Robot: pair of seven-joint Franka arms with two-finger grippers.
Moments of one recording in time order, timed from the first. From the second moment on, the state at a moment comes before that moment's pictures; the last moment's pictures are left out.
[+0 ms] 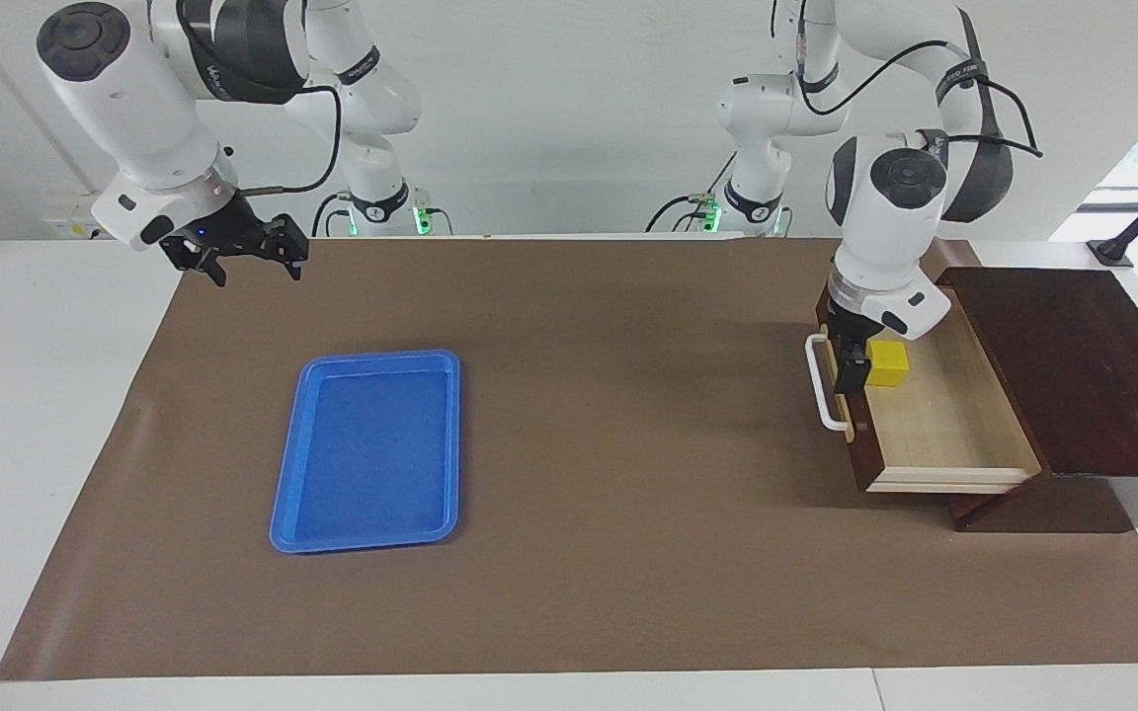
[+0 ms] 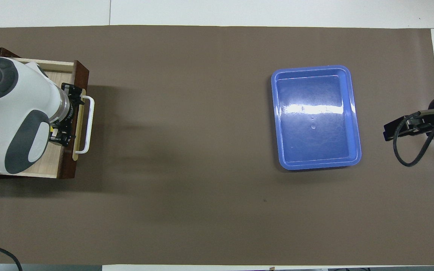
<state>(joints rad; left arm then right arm) -0.08 0.06 -0.10 -1.92 0.19 1.98 -1.58 -0.14 -0.01 0.12 -1.67 -0.02 1.47 -0.10</state>
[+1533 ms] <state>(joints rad) 0.12 -0.03 -0.16 -1.81 0.15 1.78 -0.85 -0.10 0.01 0.07 -1.64 -0.04 1.44 -0.10</state>
